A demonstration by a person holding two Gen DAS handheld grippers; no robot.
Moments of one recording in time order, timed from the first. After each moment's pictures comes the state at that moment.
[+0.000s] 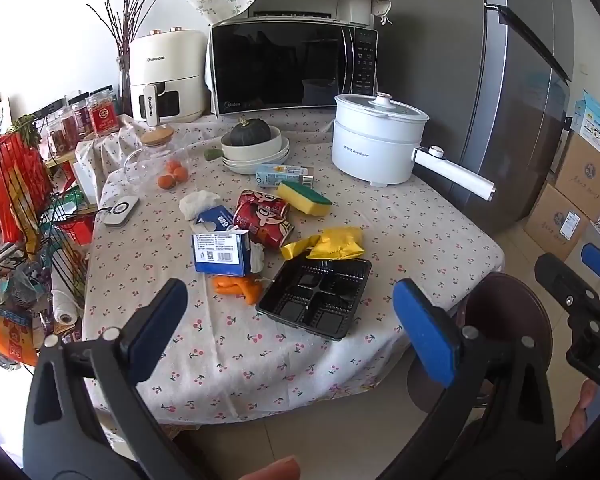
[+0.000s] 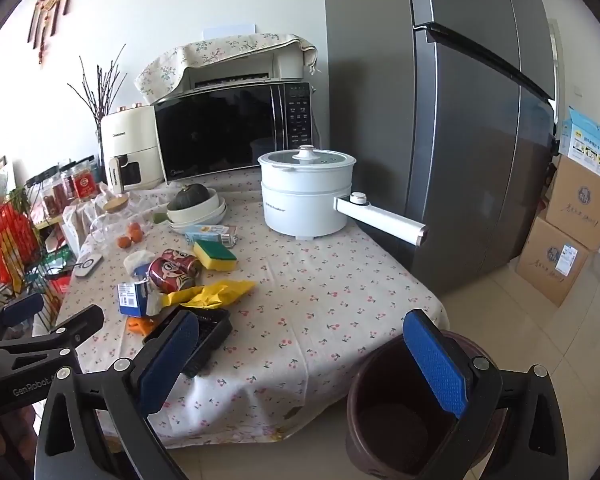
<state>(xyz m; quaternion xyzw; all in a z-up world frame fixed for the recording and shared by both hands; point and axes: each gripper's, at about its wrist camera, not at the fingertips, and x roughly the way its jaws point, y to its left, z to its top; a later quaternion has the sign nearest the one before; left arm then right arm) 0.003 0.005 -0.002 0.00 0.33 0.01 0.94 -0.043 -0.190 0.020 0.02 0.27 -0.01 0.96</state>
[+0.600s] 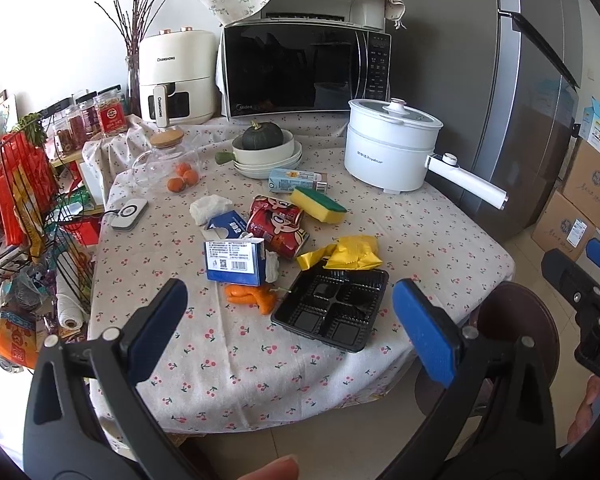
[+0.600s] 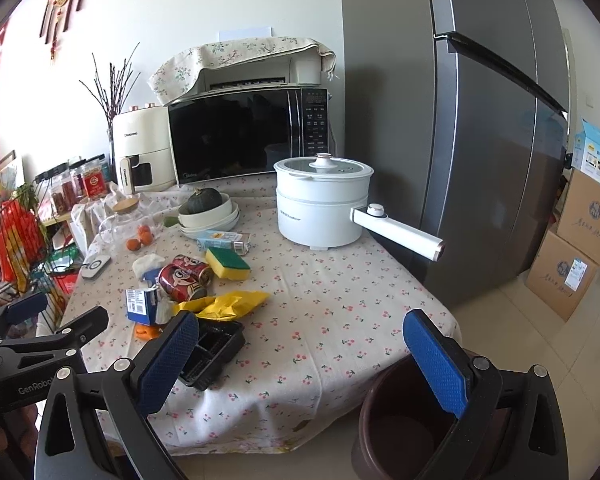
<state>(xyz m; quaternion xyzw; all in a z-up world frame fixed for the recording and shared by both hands) 0.013 0.021 -0.003 -0.01 0.32 0.02 0.95 -0.027 -0.176 0.020 0.00 0.26 0.00 0.97</state>
